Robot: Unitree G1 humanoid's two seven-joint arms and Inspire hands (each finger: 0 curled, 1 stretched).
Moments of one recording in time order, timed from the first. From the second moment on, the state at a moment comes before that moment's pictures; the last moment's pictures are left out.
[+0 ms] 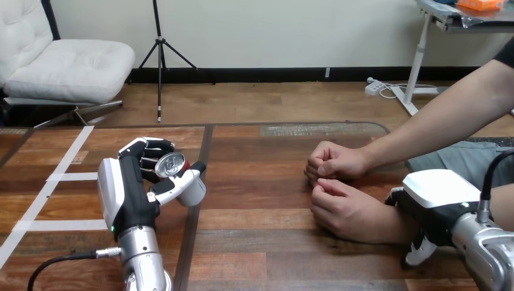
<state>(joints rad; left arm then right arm) -0.44 0.15 -0.08 1.14 0.33 -0.68 0.74 -0.11 -0.64 0.18 0.06 -1.02 0.07 0.41</state>
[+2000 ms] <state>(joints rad) -0.43 0.15 -0.06 1.13 0.34 -0.68 0.72 -0.29 -0.63 0.33 0.42 -0.99 0.02 0.14</state>
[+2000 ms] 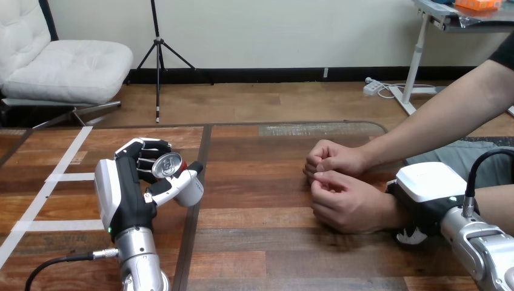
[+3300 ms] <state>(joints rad) -0.43 0.15 -0.06 1.13 0.34 -0.68 0.71 -0.33 -0.64 0.34 0.47 -0.87 0.03 0.10</state>
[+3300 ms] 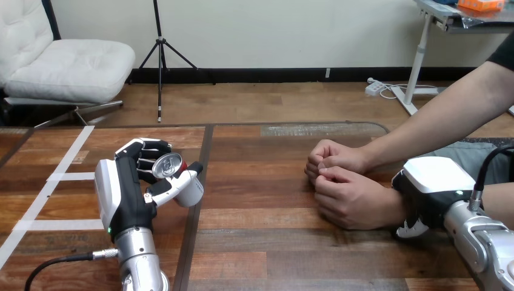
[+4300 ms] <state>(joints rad) -0.43 0.15 -0.06 1.10 0.34 -0.68 0.71 -0.31 -0.66 0.34 0.41 -0.82 0.04 0.10</state>
